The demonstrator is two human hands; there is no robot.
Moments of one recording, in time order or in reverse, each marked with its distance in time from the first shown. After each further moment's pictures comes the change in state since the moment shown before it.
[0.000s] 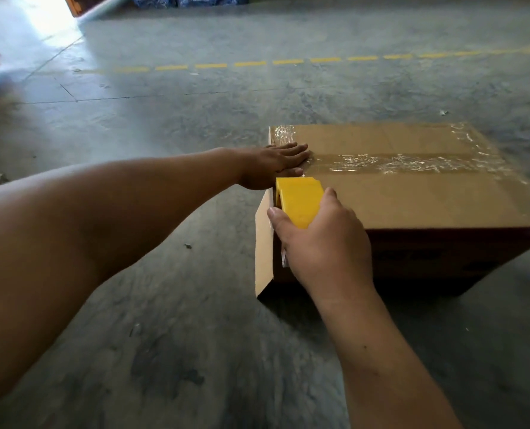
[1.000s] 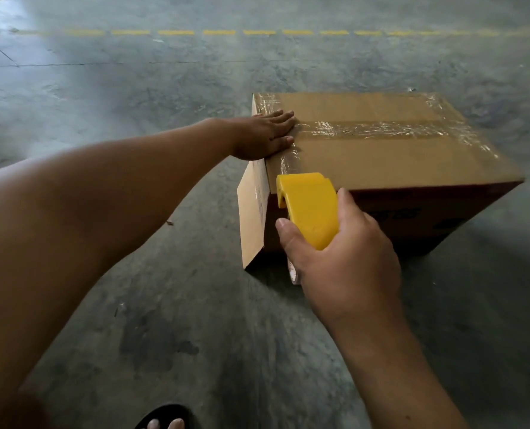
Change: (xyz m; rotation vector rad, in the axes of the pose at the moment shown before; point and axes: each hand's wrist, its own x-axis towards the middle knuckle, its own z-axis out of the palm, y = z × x) left_hand -0.004 0.011 0.006 -0.125 0.050 -0.073; right_hand -0.083 0.007 -0.010 -0.040 0.065 0.042
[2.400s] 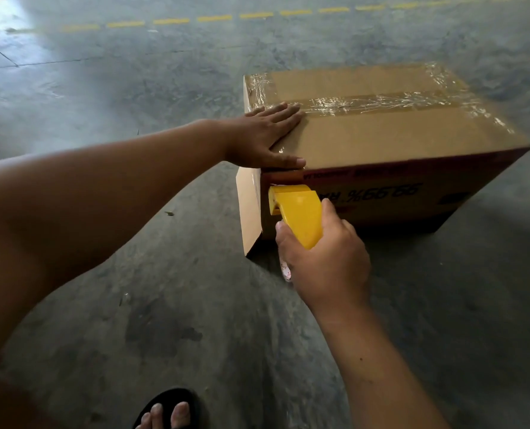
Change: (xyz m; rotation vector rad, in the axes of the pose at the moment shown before) left_hand -0.028 0.036 0.010 0.075 0.011 0.087; right_hand 0.006 0.050 0.047 0.005 0.000 0.047
